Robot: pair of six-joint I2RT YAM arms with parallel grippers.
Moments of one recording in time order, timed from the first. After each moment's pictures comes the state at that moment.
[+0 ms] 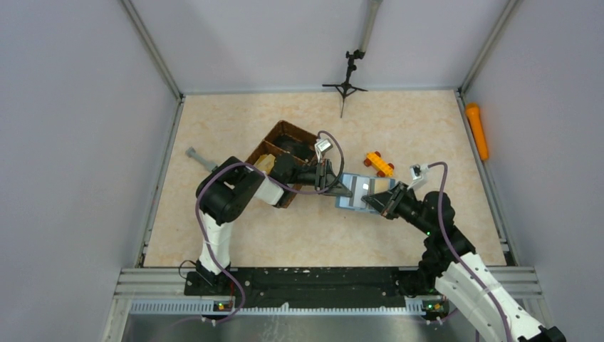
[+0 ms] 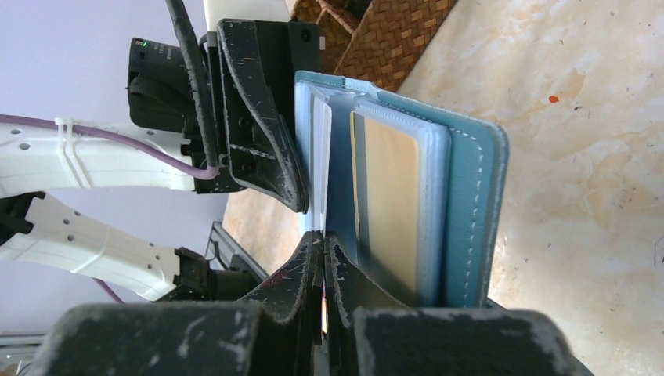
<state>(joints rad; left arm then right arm) -0.66 2.03 0.85 1.41 1.07 -1.37 0.41 0.46 0.25 0.01 -0.34 0.91</state>
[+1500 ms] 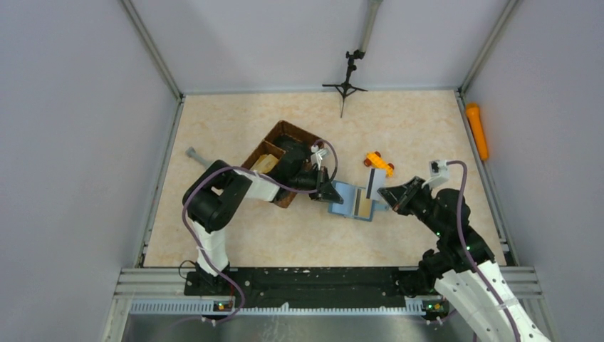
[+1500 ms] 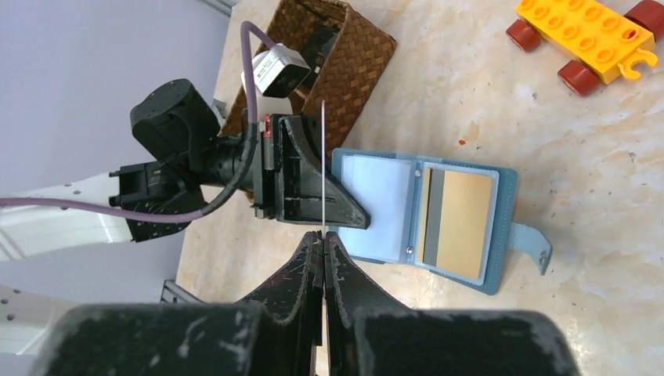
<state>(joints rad) -0.64 1.90 0.87 0.52 0.86 -0.79 0.40 0.38 0.46 -0.33 -0.12 0.81</state>
